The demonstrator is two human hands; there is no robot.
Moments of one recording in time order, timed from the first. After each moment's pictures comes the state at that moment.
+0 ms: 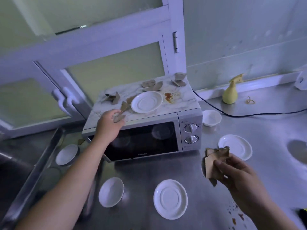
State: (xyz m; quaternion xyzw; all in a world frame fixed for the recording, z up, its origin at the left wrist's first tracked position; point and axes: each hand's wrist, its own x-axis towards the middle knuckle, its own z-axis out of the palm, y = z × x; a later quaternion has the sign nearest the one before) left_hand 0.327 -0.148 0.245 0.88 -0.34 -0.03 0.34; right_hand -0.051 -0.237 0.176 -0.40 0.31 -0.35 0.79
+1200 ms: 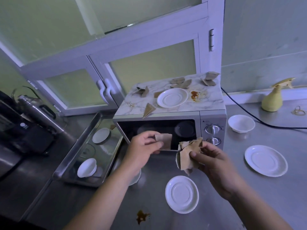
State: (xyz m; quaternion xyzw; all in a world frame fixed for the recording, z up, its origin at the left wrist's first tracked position) left_hand 0.181 -0.093 0.234 0.74 -0.24 -0.22 0.59; right_hand 0.011 -0.238 0.183 -0.44 0.11 -0.21 0.87
